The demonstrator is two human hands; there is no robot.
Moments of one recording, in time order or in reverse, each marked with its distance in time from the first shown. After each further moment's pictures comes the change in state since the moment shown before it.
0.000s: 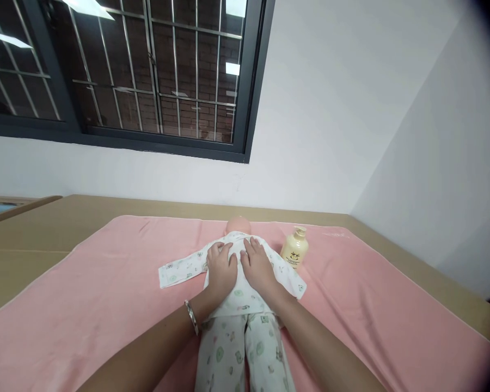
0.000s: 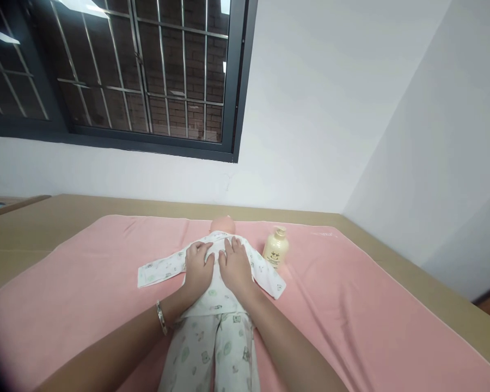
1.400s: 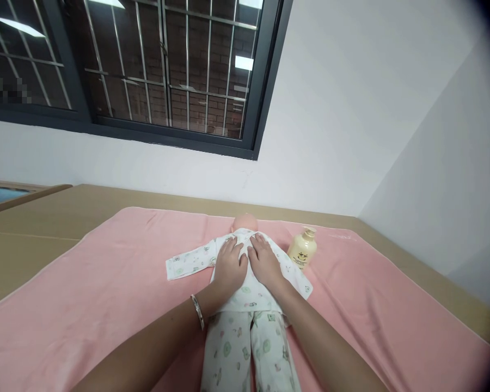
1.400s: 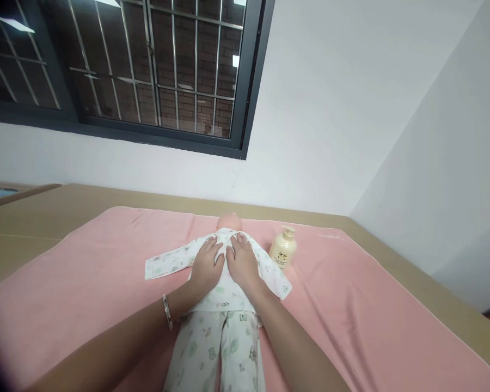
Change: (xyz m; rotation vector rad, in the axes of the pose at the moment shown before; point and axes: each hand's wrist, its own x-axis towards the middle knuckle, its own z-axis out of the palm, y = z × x) left_hand -0.004 -0.006 0.001 0.036 -0.050 0.204; right_hand 0.009 0.009 0.004 0.101 -0.028 -0.006
